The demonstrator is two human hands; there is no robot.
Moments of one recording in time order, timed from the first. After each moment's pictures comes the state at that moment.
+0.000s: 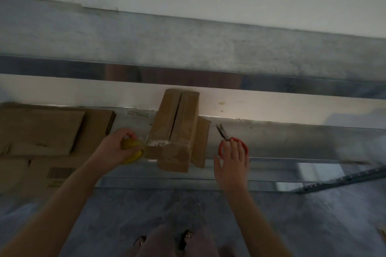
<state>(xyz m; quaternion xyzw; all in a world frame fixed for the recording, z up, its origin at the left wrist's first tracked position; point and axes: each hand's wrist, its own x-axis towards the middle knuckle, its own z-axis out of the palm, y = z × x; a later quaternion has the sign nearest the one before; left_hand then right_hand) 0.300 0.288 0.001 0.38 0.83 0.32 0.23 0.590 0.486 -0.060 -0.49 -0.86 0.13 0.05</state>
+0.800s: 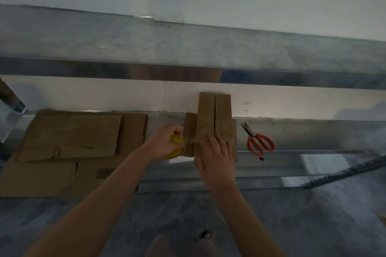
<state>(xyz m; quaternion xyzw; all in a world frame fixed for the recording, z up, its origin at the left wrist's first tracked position) 0.268 0.284 0.023 0.52 0.76 0.27 0.28 0.470 0.347 -0.006 -0.39 -0.92 0.10 0.06</state>
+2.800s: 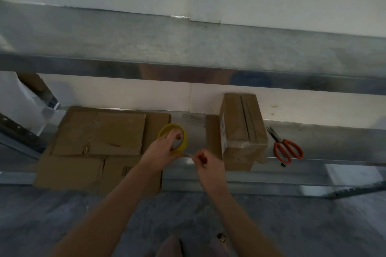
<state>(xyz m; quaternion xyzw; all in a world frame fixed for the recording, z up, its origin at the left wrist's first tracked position) 0.218 0.223 -0.024 0.54 0.78 0.26 0.17 0.392 0.299 -0.029 -0.42 -0.78 0.42 0.18</state>
